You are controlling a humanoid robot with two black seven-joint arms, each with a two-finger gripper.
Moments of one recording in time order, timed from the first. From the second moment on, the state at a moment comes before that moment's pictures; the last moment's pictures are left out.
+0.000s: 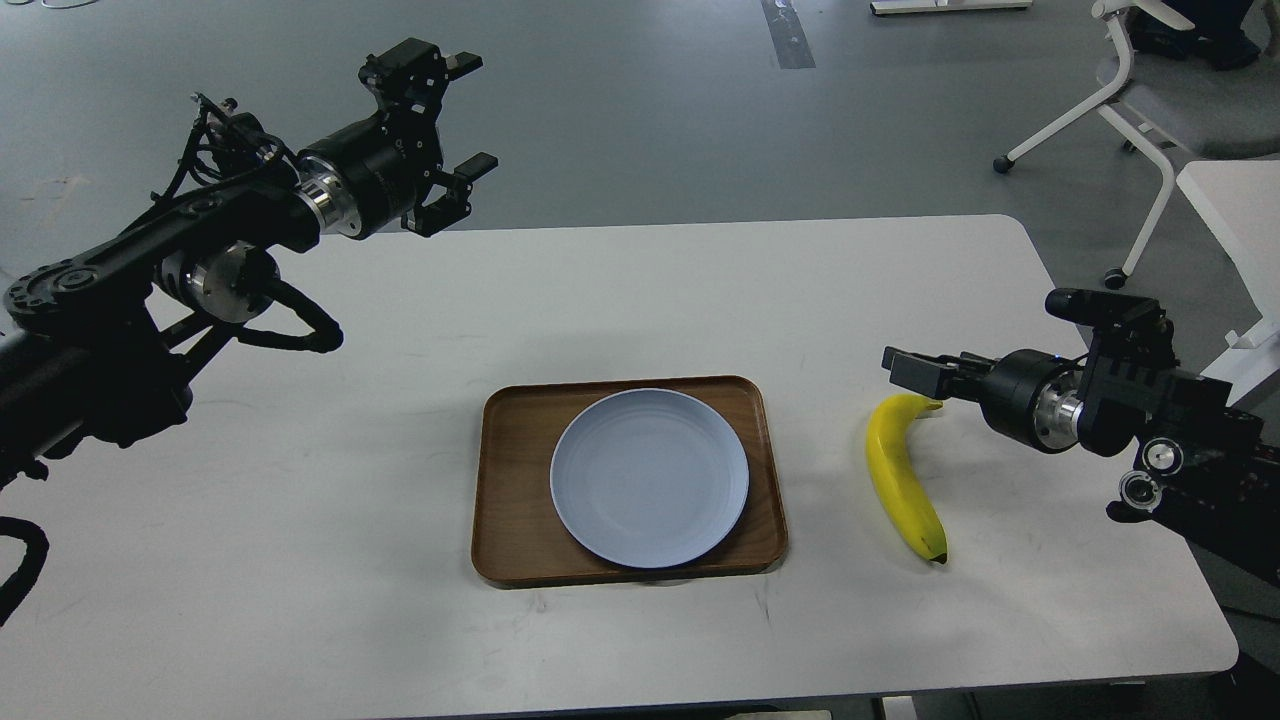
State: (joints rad) left arm -1.04 0.40 -0.43 -0.83 0.17 -0.28 -0.14; right arm 0.60 -0.77 0.41 1.38 -1.44 0.10 -0.12
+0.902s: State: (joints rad) left arm -0.96 0.43 -0.41 -0.83 0.19 -0.28 -0.15; right arm 0.52 -0.66 0.40 1.42 -1.44 -0.03 -0.25
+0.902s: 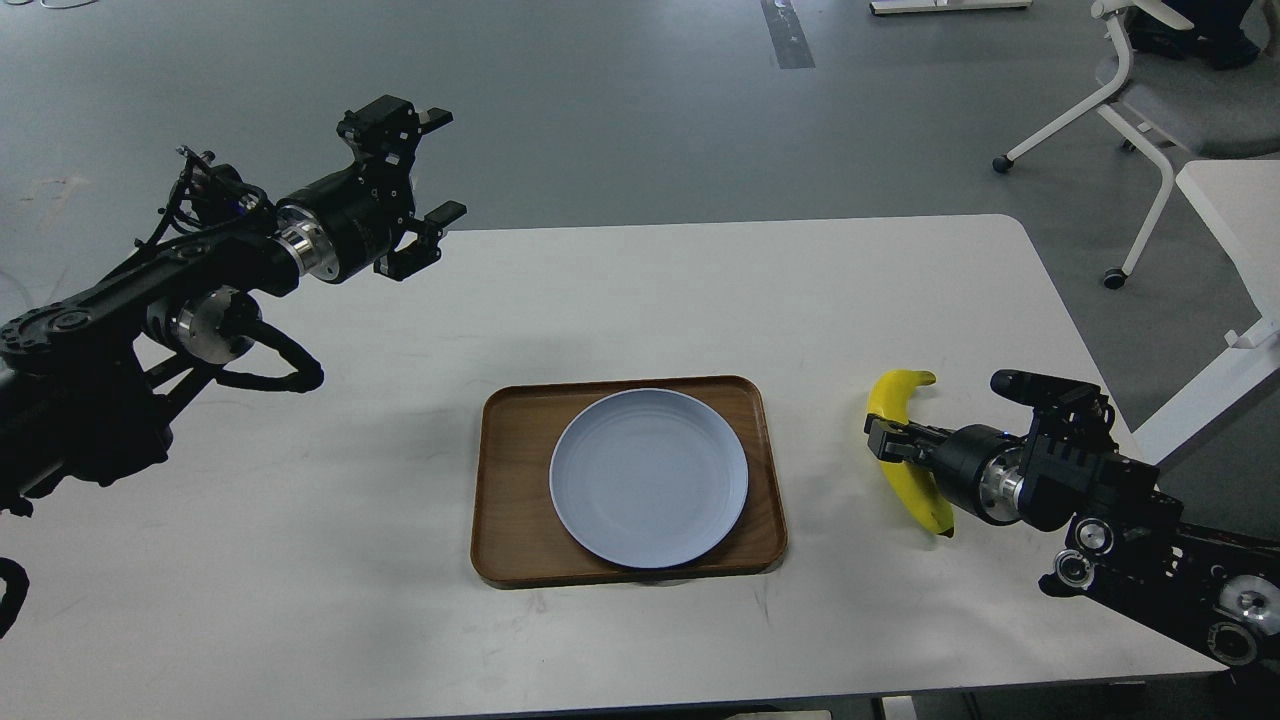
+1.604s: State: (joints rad) left arm -0.94 0.43 -0.41 -0.83 0.19 -0.28 -0.15; right arm 0.88 -0.45 0.24 1.51 -1.45 0.35 -0.14
